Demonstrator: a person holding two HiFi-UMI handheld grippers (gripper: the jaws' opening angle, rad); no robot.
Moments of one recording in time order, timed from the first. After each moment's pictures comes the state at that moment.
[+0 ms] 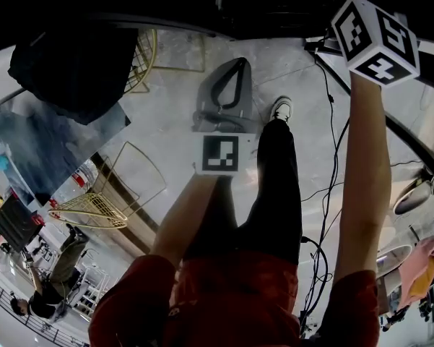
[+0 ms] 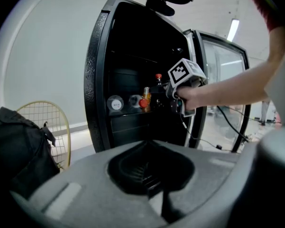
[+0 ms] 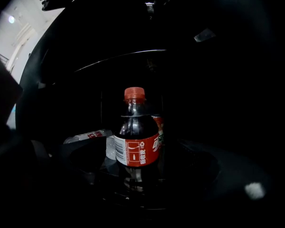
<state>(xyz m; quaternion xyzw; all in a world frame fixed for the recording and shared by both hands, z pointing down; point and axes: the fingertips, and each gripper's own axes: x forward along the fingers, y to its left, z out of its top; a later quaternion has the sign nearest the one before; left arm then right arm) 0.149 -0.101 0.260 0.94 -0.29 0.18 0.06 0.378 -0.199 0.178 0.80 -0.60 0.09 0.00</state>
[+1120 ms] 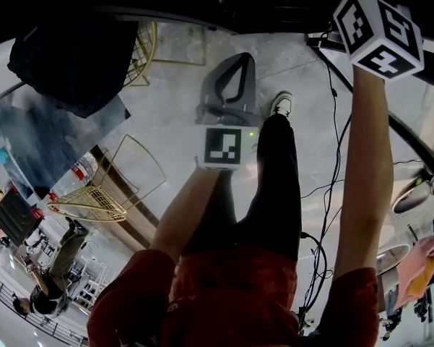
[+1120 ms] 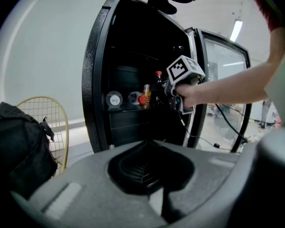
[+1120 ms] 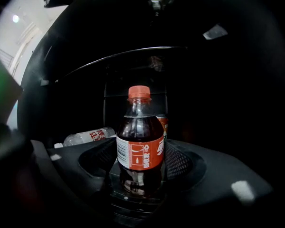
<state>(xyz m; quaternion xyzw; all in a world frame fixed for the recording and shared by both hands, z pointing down) 0.153 -0.096 0.270 0.94 -0.28 0.19 0.07 0.376 -0.205 0.177 0.79 -0.61 0.08 0.02</state>
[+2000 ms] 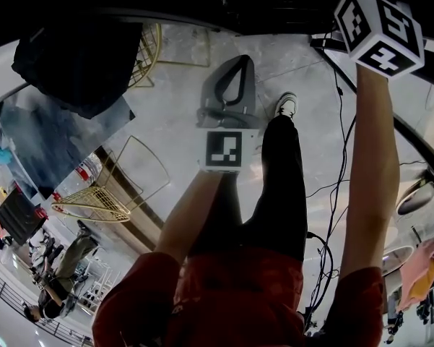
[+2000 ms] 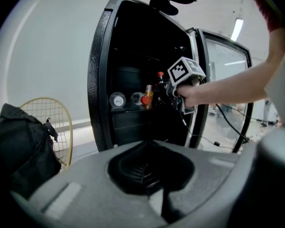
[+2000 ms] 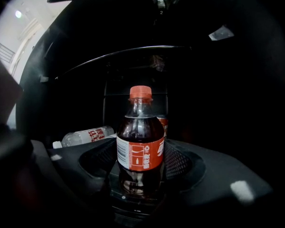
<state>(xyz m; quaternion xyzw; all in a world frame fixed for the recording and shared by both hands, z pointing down) 0.146 -0.100 0.267 0.93 -0.30 0.19 0.07 0.377 -0.210 0.178 0.79 -0.61 0.07 0.03</state>
